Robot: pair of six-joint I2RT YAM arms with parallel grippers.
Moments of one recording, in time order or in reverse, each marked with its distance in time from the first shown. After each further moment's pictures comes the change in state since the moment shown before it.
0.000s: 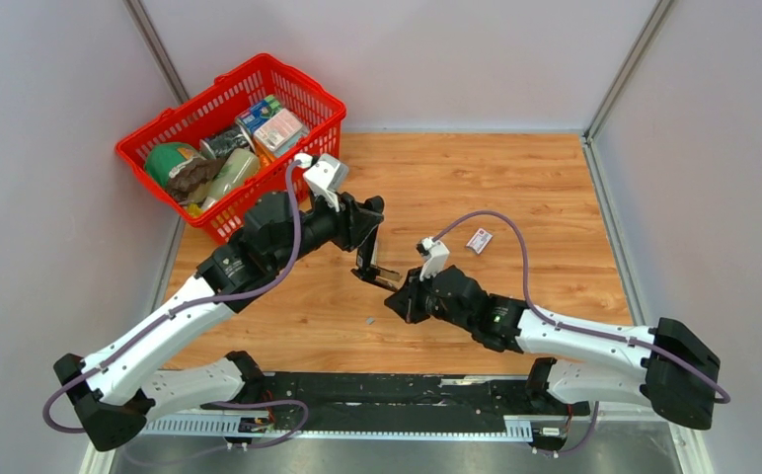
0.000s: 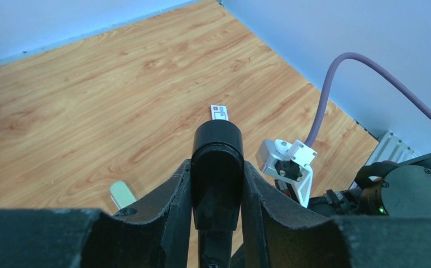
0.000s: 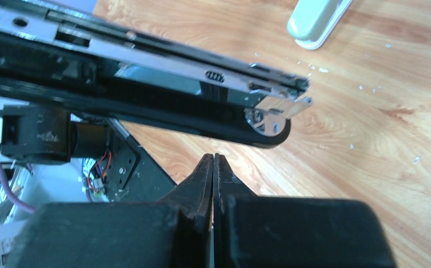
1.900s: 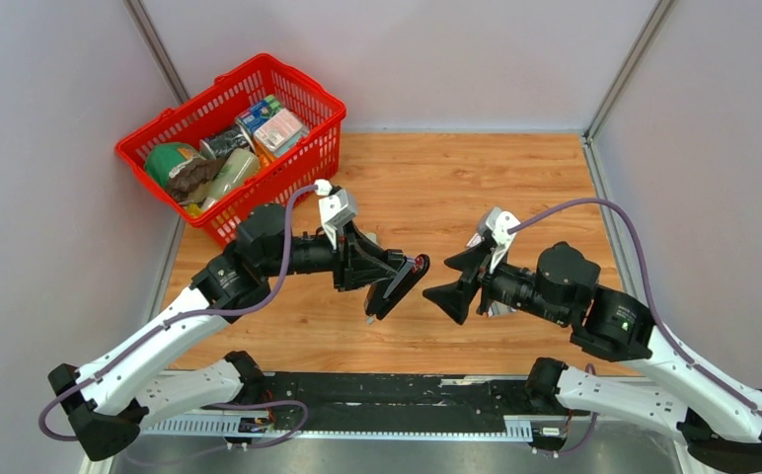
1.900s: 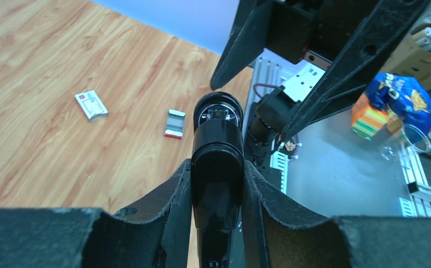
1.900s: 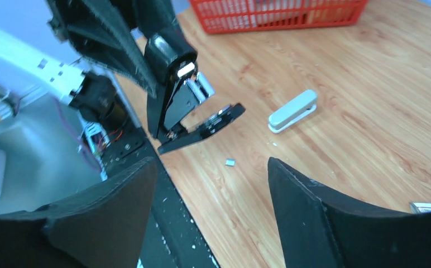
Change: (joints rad) left arm -0.002 -0.062 -0.086 0.038 0.534 0.010; right arm -0.045 -0.390 0.466 -0.622 -0.064 -0.537
